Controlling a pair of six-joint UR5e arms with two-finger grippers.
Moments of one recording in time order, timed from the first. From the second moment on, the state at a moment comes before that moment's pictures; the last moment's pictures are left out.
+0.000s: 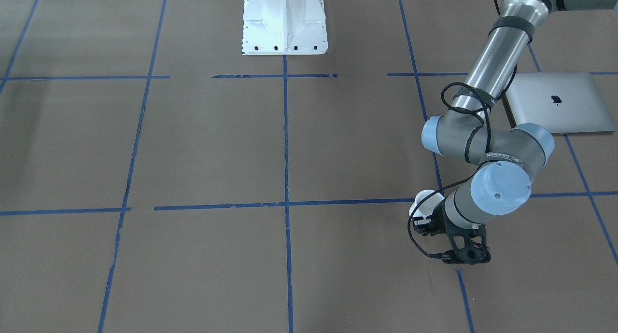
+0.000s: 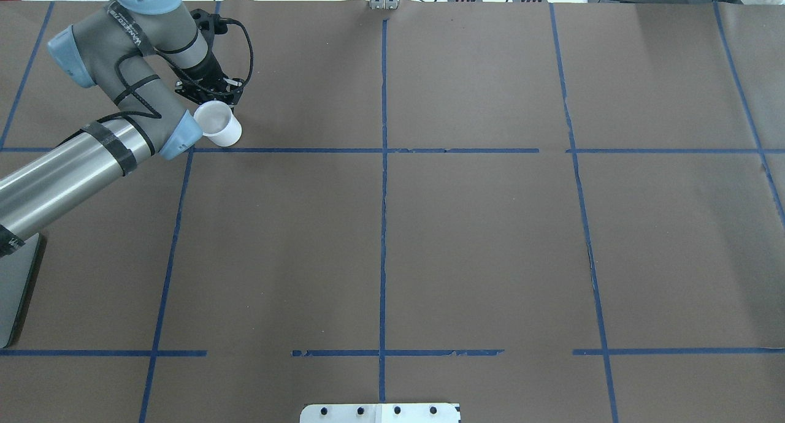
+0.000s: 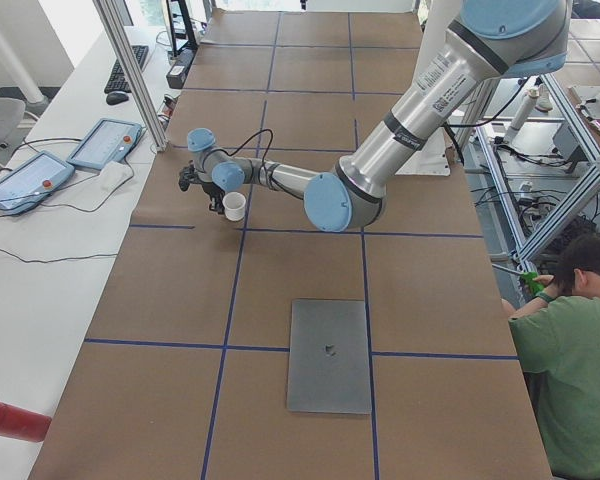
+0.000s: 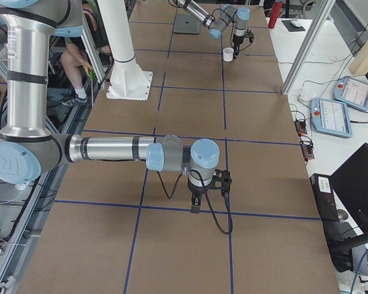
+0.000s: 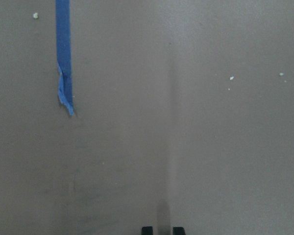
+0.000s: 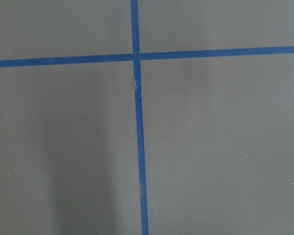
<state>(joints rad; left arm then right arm) -0.94 -2.34 -0.98 -1.98 -2.19 -0.81 1.54 -1.68 1.73 -1.64 2.31 0.07</state>
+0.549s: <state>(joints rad) -1.05 -2.29 -1.14 -1.84 -2.23 -0.75 1.54 -1.68 1.73 -1.64 2.31 0.07</state>
